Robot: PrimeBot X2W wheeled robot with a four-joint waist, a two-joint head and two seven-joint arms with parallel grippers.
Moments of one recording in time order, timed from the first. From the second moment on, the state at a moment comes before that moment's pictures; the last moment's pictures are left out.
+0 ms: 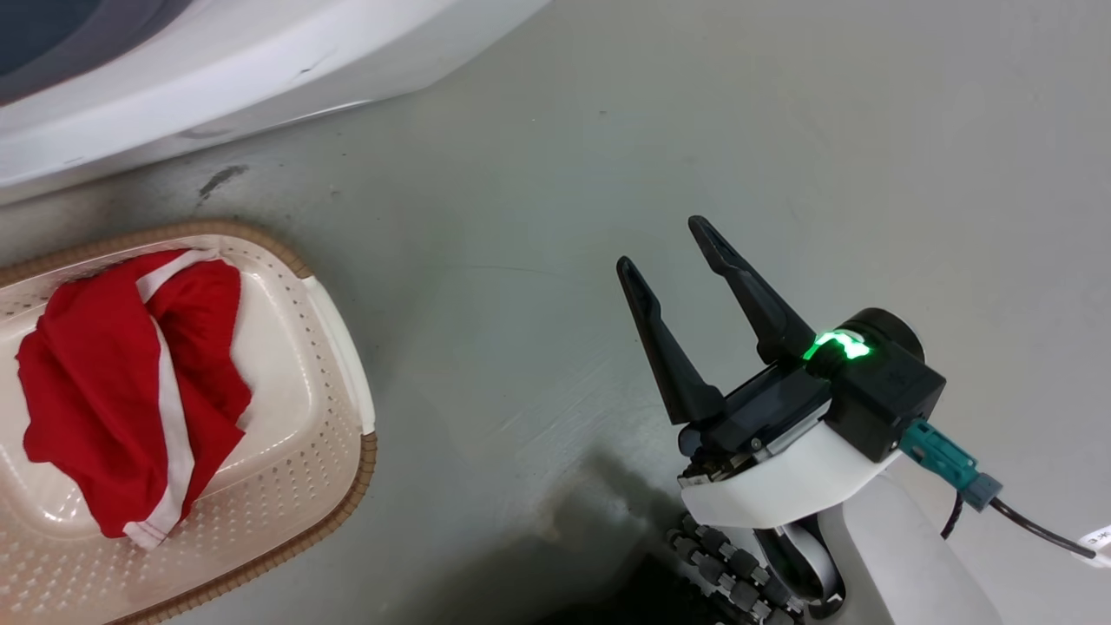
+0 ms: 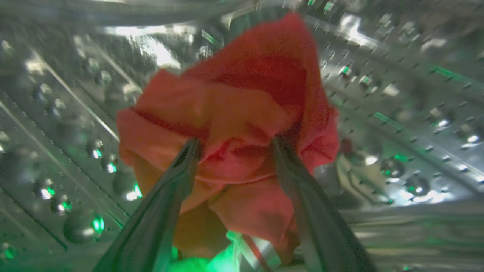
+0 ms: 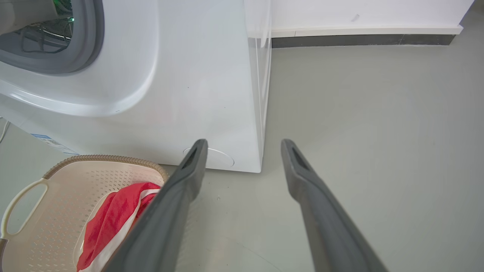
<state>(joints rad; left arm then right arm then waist) -1.65 0.53 -0.15 1.12 0.01 -0.04 0.41 -0.34 -0.05 0.42 0.01 0.25 0.13 -0.26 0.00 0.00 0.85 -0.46</state>
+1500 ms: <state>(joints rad) -1.06 0.36 -0.08 0.94 -0.21 0.00 -0.22 -0.20 -0.05 0.29 0.09 0.11 0.13 -0.20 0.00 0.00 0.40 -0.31</state>
